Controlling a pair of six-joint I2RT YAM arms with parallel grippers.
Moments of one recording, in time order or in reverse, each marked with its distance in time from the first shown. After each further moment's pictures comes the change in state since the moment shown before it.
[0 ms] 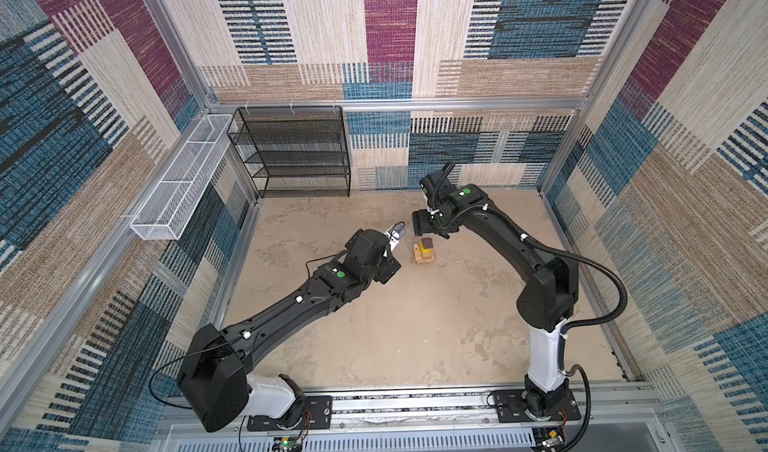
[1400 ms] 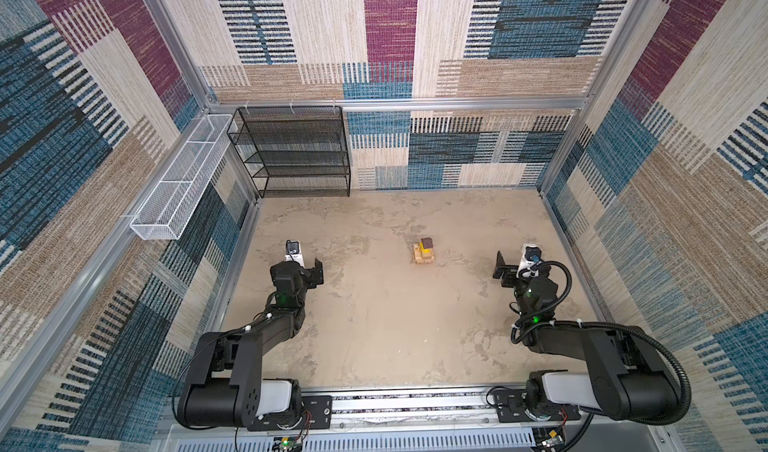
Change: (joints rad) left arm 0.674 0.018 -0.690 0.911 0.232 -0.271; right arm -0.489 -0.641 -1.810 2.144 0.023 -0.388
